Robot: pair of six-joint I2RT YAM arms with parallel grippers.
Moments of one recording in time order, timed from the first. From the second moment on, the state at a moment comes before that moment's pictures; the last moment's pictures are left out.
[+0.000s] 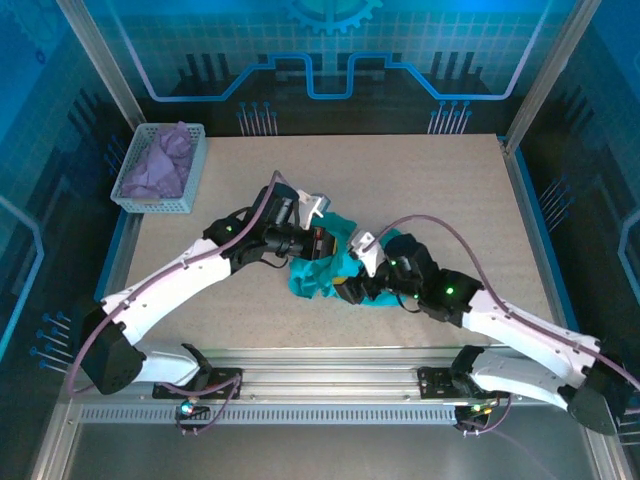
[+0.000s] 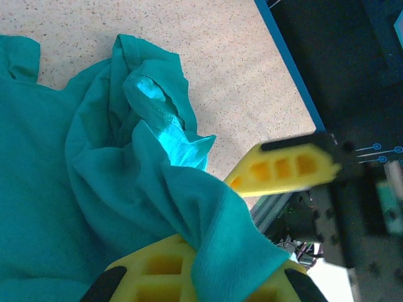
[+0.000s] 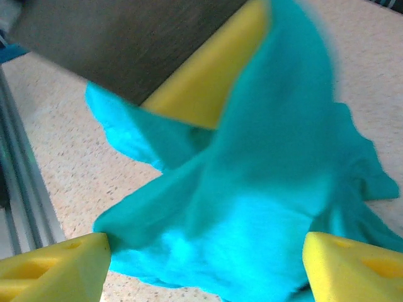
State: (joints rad) left arm -0.67 1.34 1.17 -0.53 0.42 -0.53; right arm 0.87 1.01 0.73 -0.26 -0.08 0.01
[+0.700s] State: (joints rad) left arm -0.60 1.25 1.14 -0.56 0.46 -0.54; right arm 0.60 1.05 0.80 -0.27 -0.12 0.13
